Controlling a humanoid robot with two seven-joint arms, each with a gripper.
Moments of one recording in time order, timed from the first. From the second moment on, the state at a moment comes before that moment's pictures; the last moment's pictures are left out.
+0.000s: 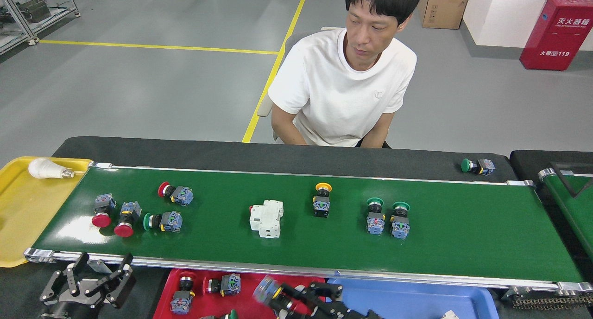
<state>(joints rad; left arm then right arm) 0.01 0.22 0.33 -1.34 -1.45 -0.38 0.02 0.03 0.08 0.38 -1.61 1.25 -0.68 0.24</state>
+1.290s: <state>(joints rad) -0.27 0.36 0.08 -0.96 -1.42 -0.33 0.17 0.08 0.04 0.01 -1.66 1.31 -0.08 -0.02</state>
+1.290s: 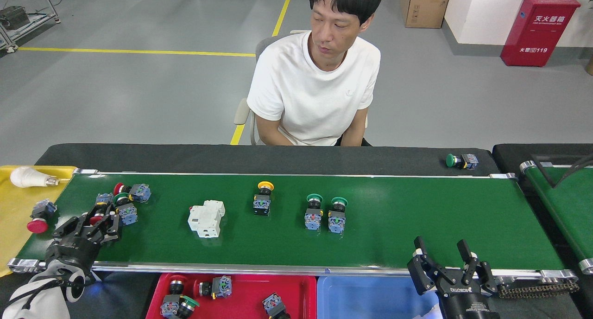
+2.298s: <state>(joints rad) 0.23 0.26 -0.23 -1.69 -1.61 -0.35 0.17 -0.42 0.15 0.45 -1.00 1.29 0.09 0.04</state>
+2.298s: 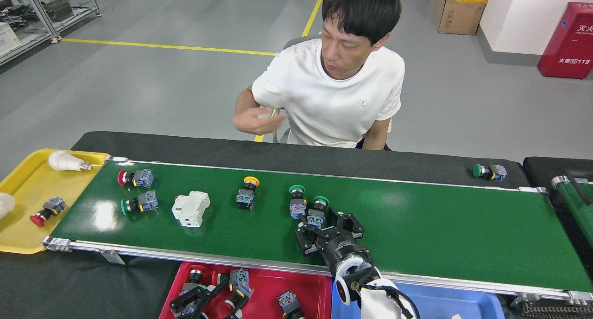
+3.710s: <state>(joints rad) -0.37 0.28 0.19 -0.84 -1.48 -0.25 0.08 -0.19 -0.03 0.35 -1.45 1.01 -0.59 0.25</state>
